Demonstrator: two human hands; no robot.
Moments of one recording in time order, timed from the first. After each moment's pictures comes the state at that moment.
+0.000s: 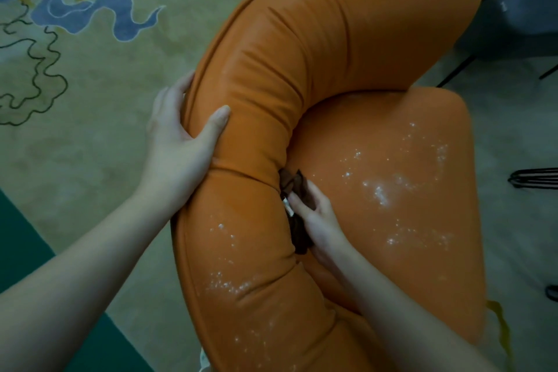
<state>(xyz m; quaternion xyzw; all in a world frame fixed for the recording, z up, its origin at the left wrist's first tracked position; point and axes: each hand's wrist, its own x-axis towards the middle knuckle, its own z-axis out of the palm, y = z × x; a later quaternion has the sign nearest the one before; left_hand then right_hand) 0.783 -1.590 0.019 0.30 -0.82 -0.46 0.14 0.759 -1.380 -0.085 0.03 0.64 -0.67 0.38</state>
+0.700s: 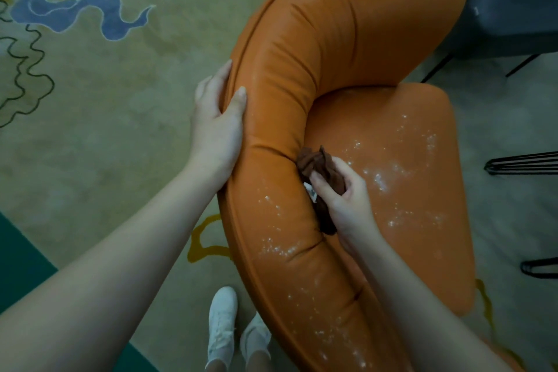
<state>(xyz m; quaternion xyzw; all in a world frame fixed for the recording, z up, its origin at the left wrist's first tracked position) 0.783 -1.597 0.013 0.30 -0.73 -0.59 0.13 0.783 -1.395 -0.021 -0.03 0.74 -0.64 0.22</state>
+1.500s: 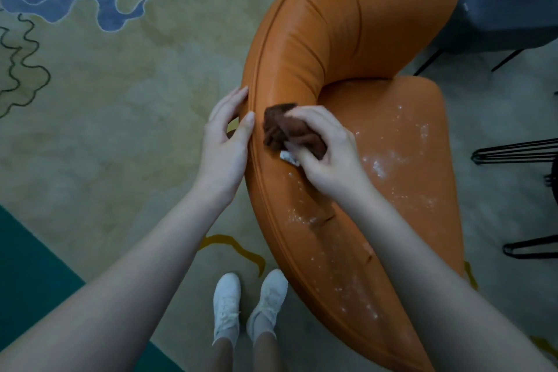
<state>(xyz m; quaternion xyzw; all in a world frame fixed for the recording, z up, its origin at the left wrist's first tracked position) 0.837 -1.604 0.004 0.23 -0.69 -0.67 0.12 0.782 -1.449 0.031 -0.32 0.84 -0.44 0.06</state>
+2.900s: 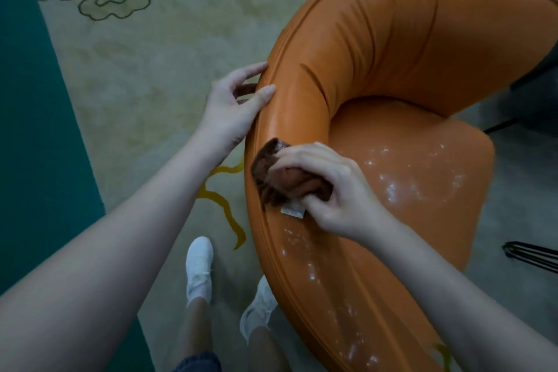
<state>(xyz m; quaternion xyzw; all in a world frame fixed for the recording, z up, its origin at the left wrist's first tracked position) 0.890 -1.550 0.001 0.35 -0.65 -0.64 0.21 0.815 -1.369 0.033 -0.58 0.68 -0.40 0.22</state>
